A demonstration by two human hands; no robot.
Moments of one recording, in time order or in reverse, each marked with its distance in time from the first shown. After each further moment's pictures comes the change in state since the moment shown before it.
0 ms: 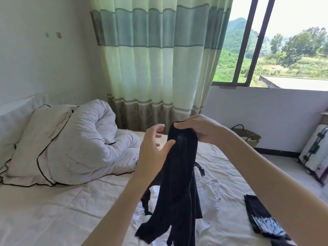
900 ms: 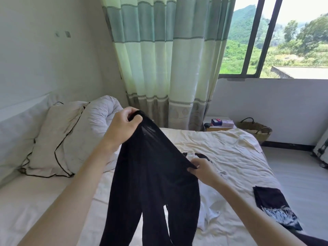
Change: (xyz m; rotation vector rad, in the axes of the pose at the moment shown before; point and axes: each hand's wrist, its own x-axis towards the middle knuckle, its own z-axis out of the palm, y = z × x) left_hand 0.032 0.012 -0.092 0.042 -0.018 -0.157; right_hand -0.021 0.167 0.029 -0.670 0.235 -0.042
